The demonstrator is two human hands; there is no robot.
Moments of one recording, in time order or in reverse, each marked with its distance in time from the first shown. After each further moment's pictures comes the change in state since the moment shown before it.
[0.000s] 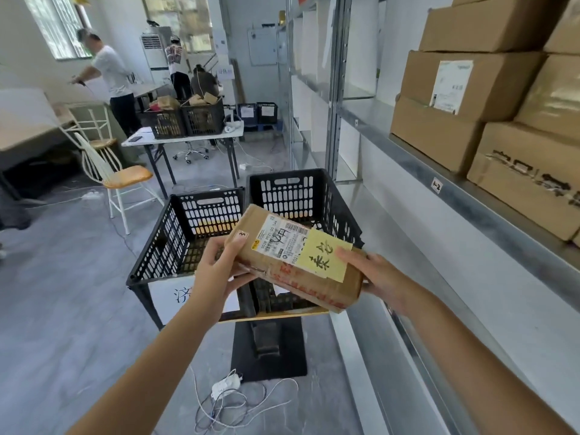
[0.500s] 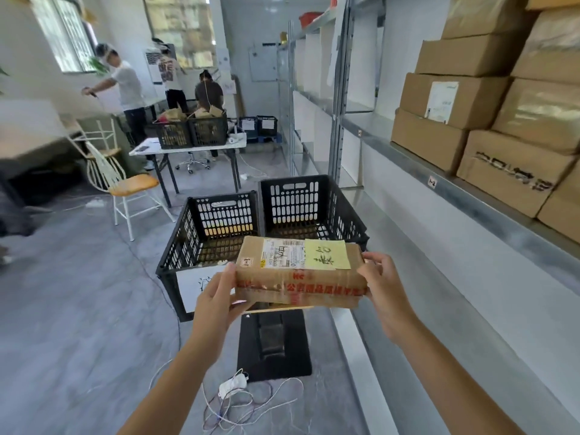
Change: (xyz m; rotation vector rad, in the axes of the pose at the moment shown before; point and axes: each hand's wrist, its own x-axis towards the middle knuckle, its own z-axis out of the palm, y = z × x) left_hand -0.104 -0.008 -0.056 0.040 0.080 -0.007; right_hand -0.072 0.025 0.081 0.186 0.438 -0.231
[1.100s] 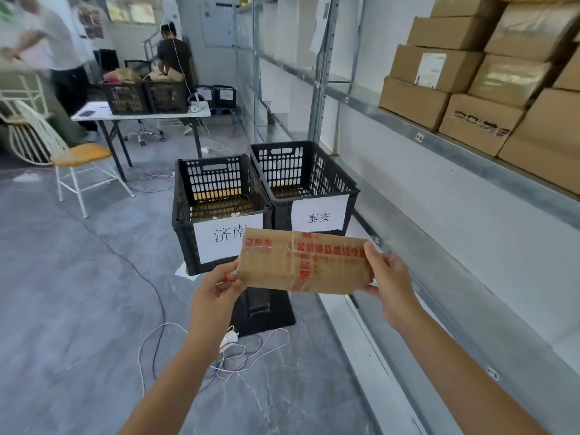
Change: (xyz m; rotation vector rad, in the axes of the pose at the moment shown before) left_hand -0.093 -0.009 -0.143 0.232 -0.108 0.083; right_hand -0.168 0.020 0.080 -0.091 0.301 0.114
